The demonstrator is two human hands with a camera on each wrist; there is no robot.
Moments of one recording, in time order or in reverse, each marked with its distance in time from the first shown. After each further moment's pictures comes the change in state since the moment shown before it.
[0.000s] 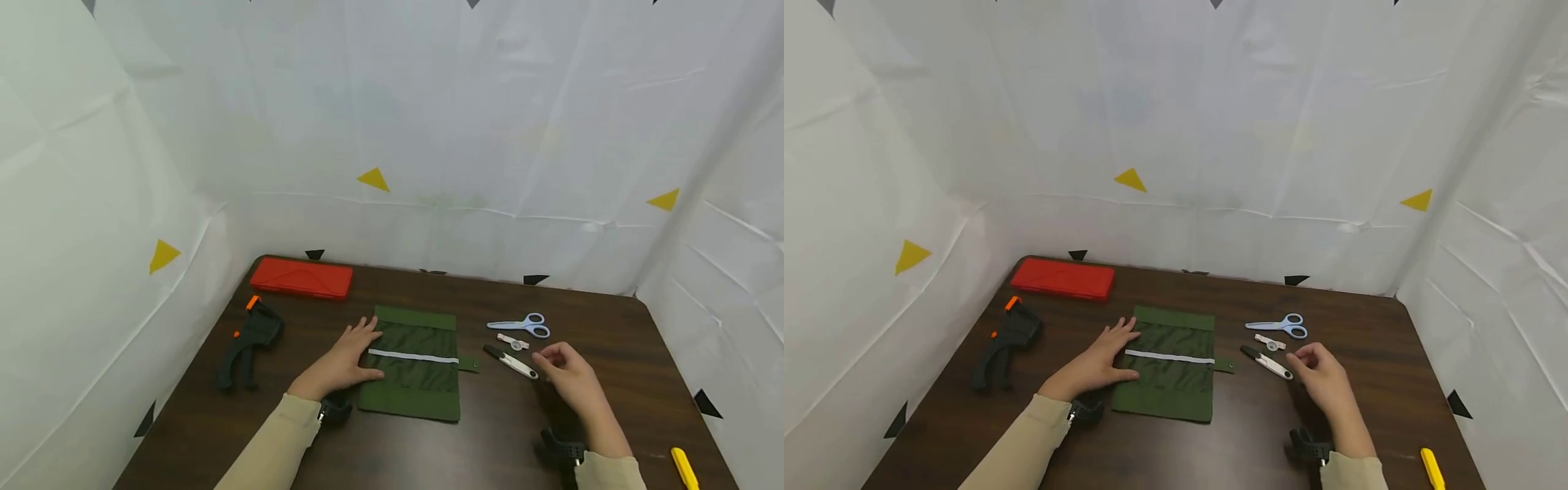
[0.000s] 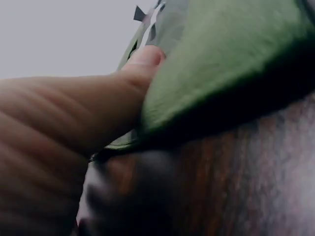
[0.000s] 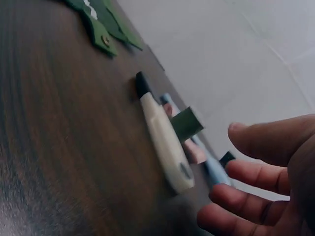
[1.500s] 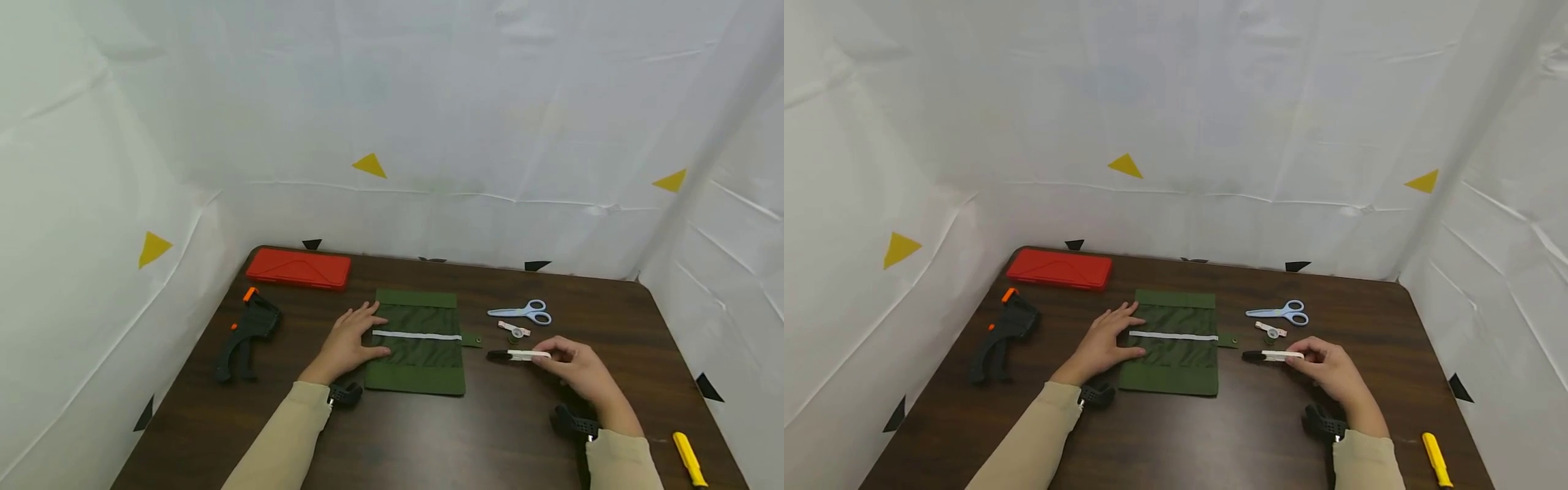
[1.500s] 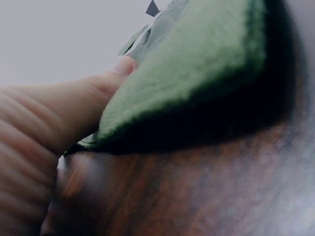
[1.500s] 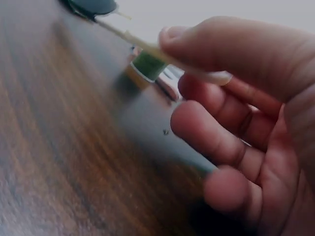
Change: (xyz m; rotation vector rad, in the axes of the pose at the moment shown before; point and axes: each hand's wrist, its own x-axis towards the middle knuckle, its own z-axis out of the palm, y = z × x) left_hand 0.020 -0.006 0.012 0.054 0.182 -0.029; right_hand 0.014 0.036 -0.005 0.185 -0.169 -0.106
